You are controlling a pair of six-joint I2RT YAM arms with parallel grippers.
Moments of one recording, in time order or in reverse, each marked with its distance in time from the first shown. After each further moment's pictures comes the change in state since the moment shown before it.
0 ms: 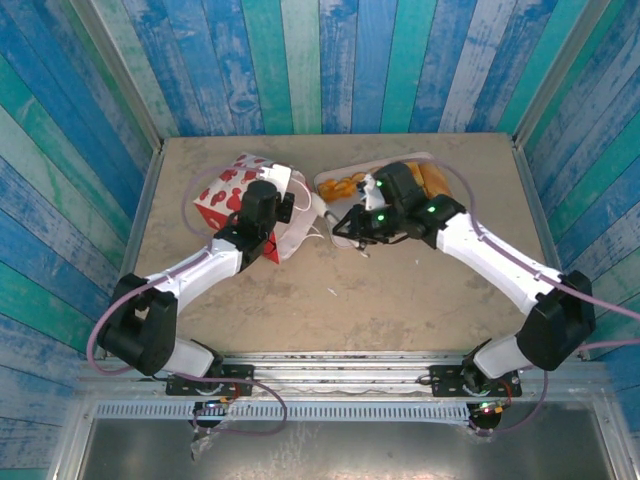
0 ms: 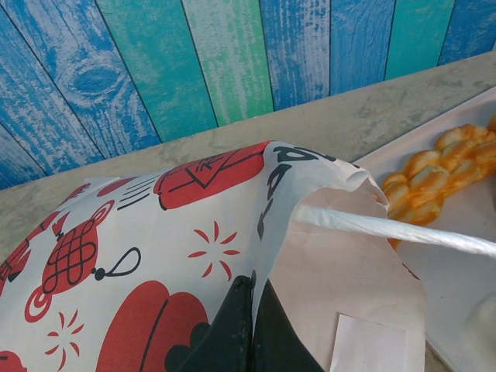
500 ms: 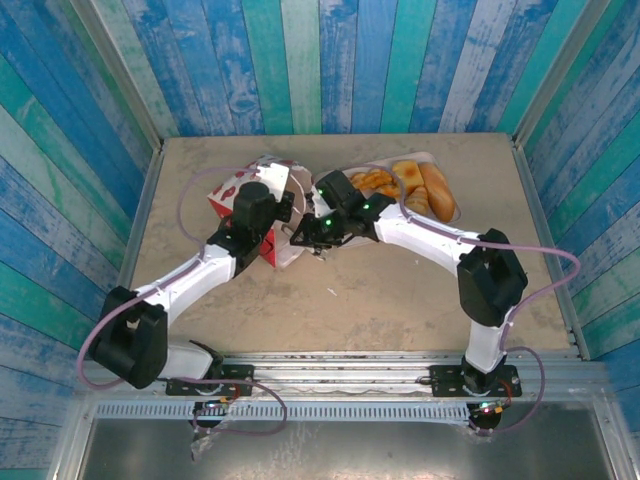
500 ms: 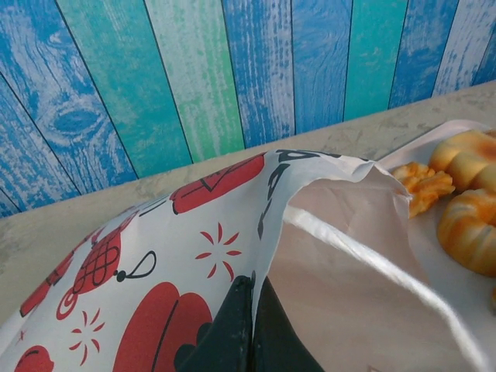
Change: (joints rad) left arm 0.000 -0.081 -0.031 0.050 0.088 -0.001; right arm 0.130 0.362 0.207 0.087 0.033 0.009
